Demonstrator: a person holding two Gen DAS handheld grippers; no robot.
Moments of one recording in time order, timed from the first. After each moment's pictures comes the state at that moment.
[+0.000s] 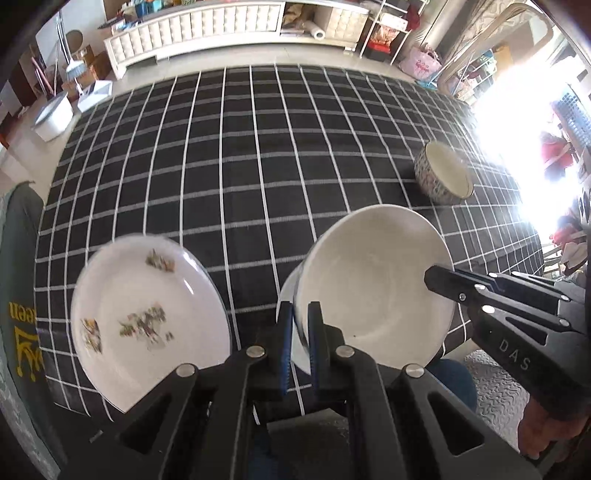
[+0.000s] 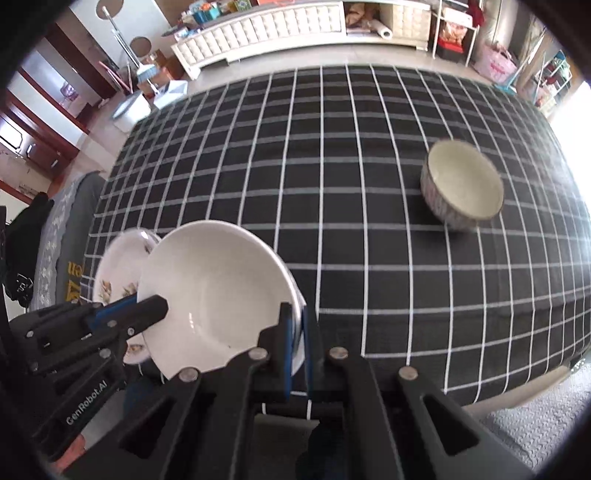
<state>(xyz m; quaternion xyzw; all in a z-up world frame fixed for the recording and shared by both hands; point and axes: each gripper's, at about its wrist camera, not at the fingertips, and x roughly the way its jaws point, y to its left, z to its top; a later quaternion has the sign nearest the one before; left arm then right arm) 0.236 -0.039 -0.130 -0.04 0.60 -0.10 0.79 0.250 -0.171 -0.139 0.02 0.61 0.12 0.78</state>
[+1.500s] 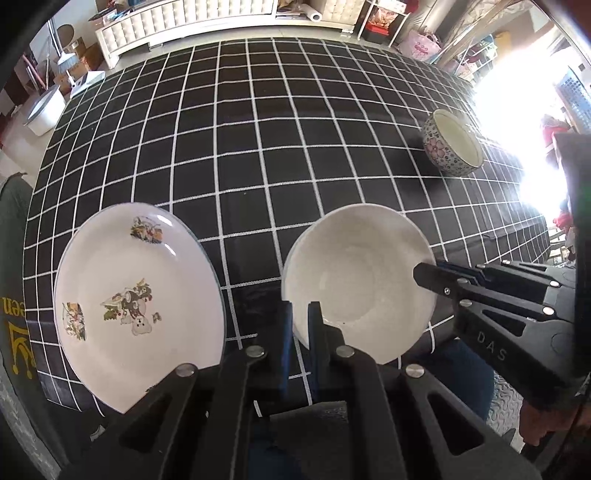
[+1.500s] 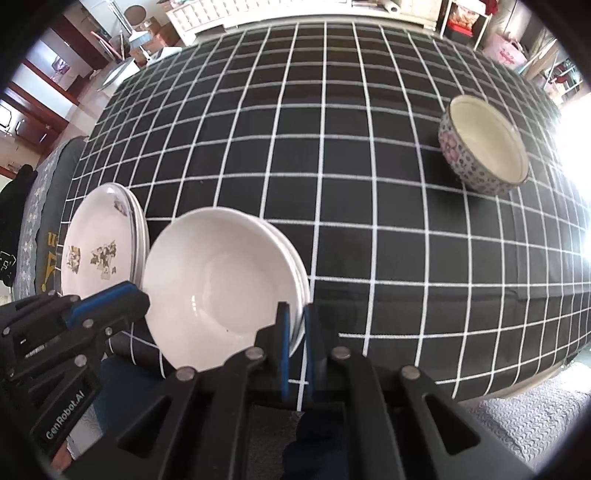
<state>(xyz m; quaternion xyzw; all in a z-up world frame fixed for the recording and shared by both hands) 0.223 -0.039 -0.158 -0.02 0.62 -0.11 0.78 0.250 -0.163 -0.172 -0.02 0.64 0.12 0.76</state>
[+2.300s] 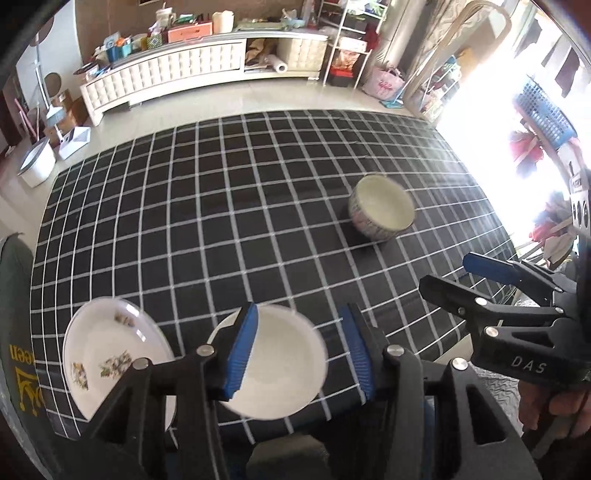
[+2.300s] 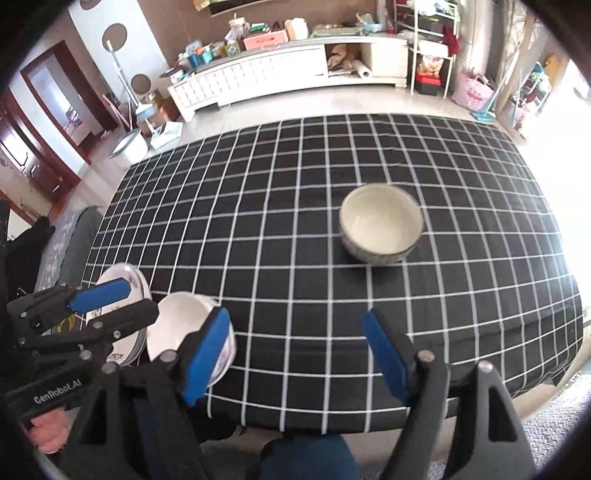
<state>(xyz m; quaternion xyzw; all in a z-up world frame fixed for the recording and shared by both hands) 0.236 -0.102 -0.065 -0.01 0.54 -0.15 0.83 0.252 -0.268 -0.087 0.03 0.53 0.11 0.84</state>
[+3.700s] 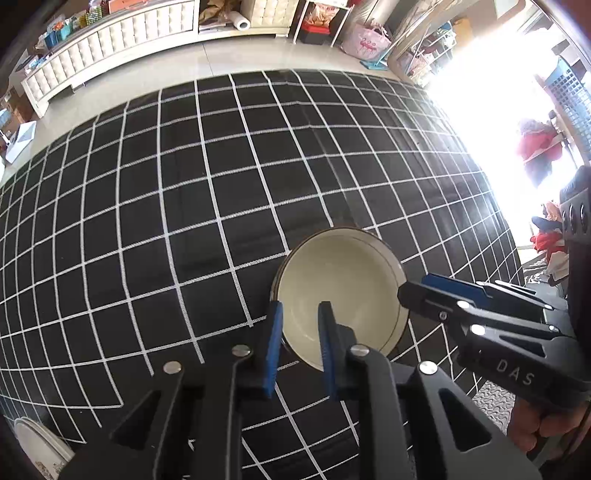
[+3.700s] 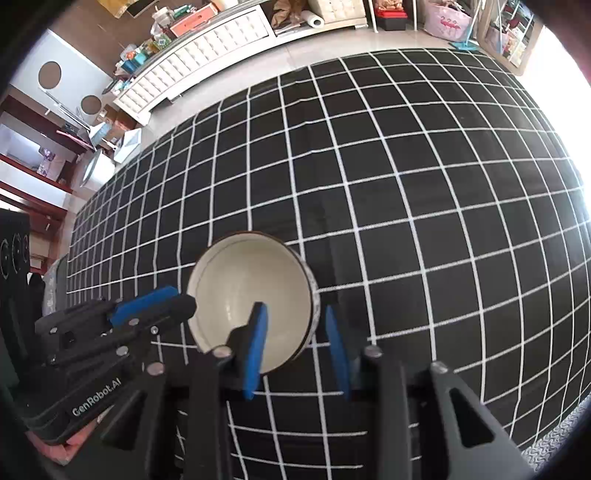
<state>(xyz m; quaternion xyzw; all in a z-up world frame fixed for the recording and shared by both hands) 0.407 -0.248 -0.170 -0.02 0.61 -0.19 0.77 0.394 -0.369 -0.172 0.11 0.61 0.09 0.78</state>
